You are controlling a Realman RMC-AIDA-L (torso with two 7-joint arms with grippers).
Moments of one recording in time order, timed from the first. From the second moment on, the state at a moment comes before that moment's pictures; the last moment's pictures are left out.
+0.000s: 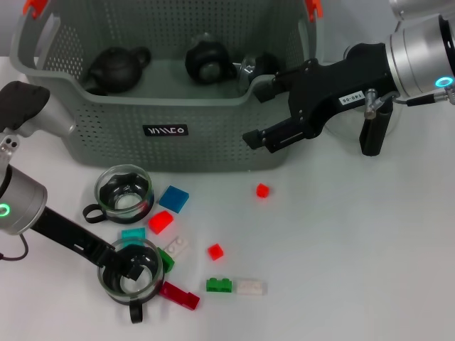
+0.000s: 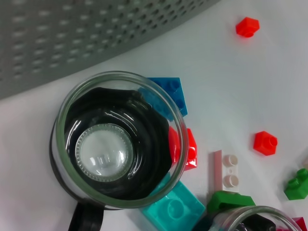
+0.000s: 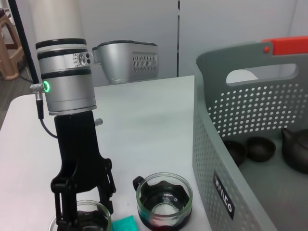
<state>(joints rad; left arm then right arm) -0.59 -2.17 -2.32 -1.11 -0.39 1.72 -2.25 0.85 2.05 -1.06 -0.95 -2.11 -1.50 1.78</state>
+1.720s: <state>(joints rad) -0.59 -2.16 -2.31 -1.07 -0.38 1.71 -2.27 0.87 2.05 -1.10 -0.94 -2.12 -1.67 1.77</state>
